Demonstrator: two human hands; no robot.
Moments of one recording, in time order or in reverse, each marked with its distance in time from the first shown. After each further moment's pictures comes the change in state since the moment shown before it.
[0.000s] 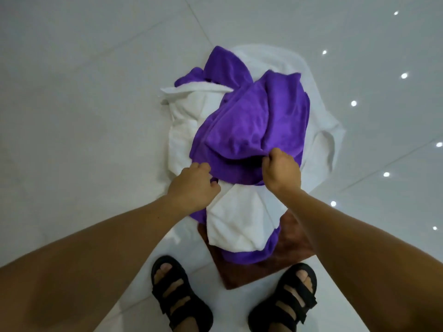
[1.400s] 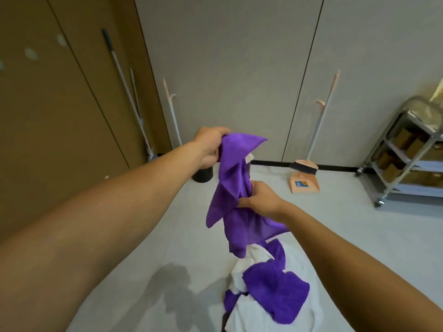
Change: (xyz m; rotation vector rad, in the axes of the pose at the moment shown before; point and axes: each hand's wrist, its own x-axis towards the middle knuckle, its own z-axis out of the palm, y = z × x) left_hand -0.605 0.191 -0.580 -1.577 0.758 0.088; right_hand -0.405 -0.363 -0.594 0.393 -0.593 -0.936
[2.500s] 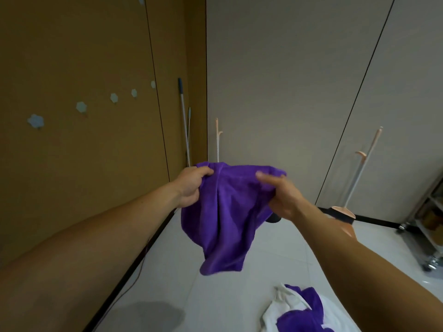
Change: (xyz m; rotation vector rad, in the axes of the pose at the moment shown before) left_hand -0.120 0.019 -0.254 -0.101 -0.002 0.080; right_hand 0.023 -0.159 0.131 0.854 0.043 0.053
